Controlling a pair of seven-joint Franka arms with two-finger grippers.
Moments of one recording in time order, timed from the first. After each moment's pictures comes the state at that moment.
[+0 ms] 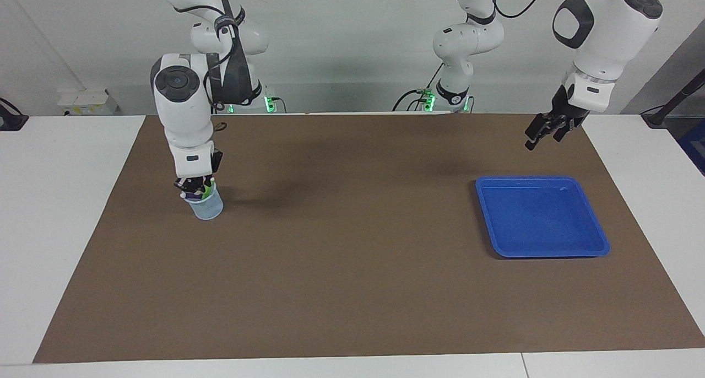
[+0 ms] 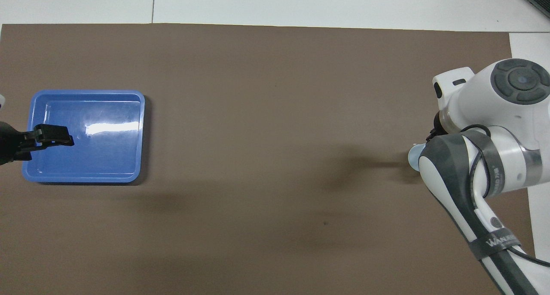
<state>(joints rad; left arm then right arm) 0.18 -0.19 -0.16 -1.99 -0.05 1.88 -0.19 -0.01 0.08 0.12 -1.91 -0.21 1.91 -0.80</state>
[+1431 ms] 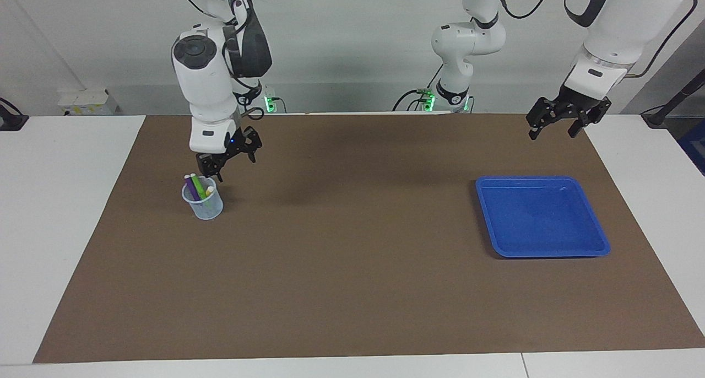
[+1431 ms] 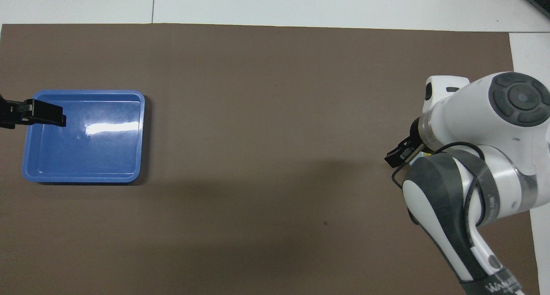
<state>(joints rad) 0.00 -0.03 -0.04 -1.63 0.00 1.64 -0.02 0.09 -0.01 0.14 -1.91 -0.06 1.88 -0.42</state>
